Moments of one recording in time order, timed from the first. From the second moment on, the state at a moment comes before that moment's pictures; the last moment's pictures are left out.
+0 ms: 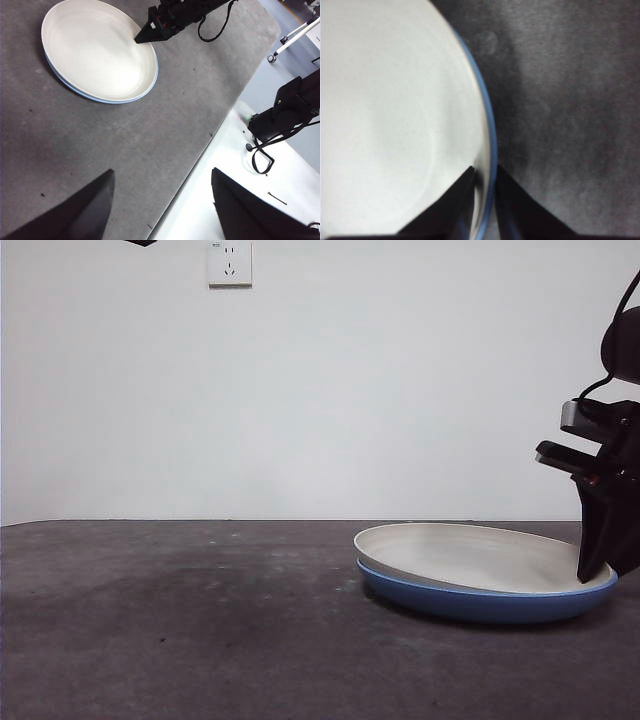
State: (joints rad) left arm -0.52 1.05 1.15 -0.90 0.60 0.00; right arm 0.08 1.57 0.86 -0.40 -0.31 0.22
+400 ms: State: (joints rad) left arm -0.52 1.05 1.15 -0.90 0.60 0.00; right arm 0.06 1.53 0.86 -0.40 -0.33 0.24
